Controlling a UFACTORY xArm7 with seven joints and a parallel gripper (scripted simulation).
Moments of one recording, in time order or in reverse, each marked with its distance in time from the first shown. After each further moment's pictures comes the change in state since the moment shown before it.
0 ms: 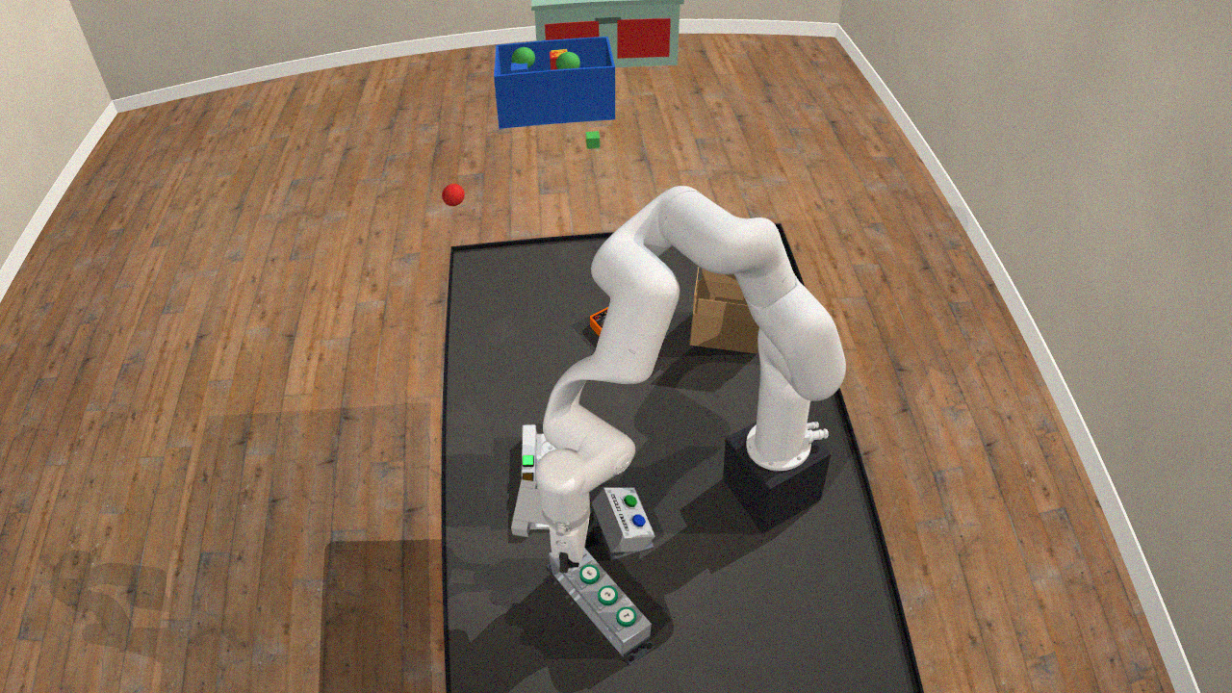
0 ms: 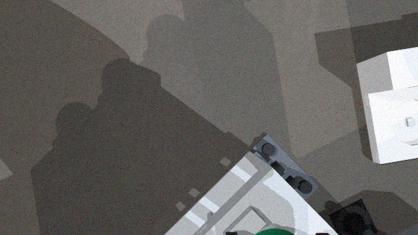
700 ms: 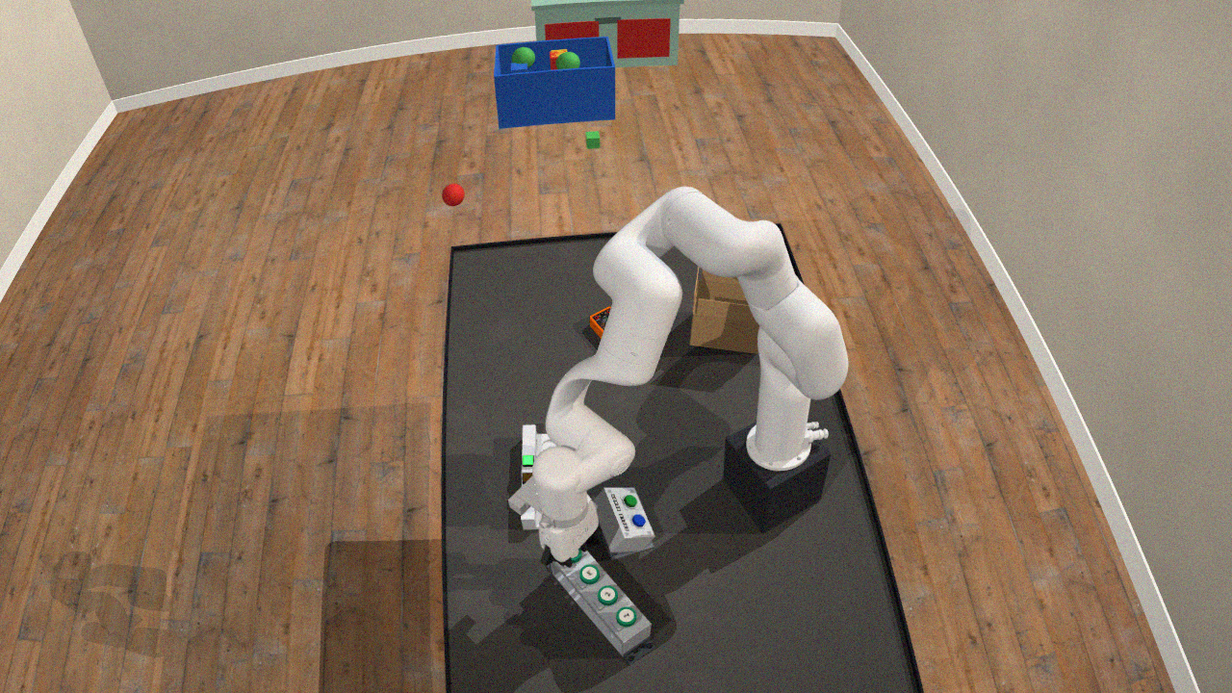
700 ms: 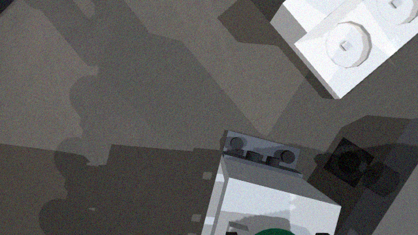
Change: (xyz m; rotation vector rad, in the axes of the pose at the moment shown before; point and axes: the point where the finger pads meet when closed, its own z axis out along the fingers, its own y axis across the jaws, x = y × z) arm 0.000 0.000 0.000 0.009 -0.024 0.543
